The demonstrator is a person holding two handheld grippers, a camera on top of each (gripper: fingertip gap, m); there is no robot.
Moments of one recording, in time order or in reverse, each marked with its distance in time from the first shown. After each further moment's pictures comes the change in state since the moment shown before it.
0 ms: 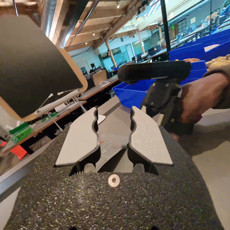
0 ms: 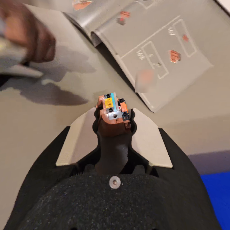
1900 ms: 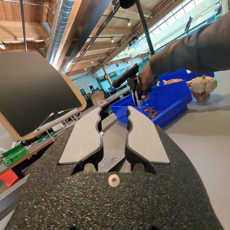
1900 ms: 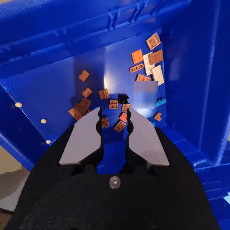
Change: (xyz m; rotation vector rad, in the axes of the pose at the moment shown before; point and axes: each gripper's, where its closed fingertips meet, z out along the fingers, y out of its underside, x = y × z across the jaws) left arm 0.008 -0.028 -0.015 0.185 0.033 0.022; right arm 0.234 0.093 -0.141 -0.604 0.237 0.043
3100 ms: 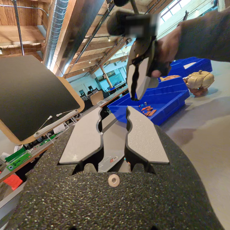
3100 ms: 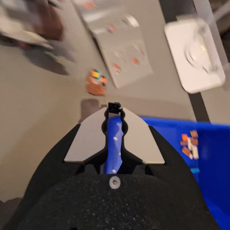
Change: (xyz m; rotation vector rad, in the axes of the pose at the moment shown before) left arm 0.011 0.000 0.001 -0.008 0.023 0.045; right arm -0.198 -0.072 -0.105 0.569 -0.155 -0.369
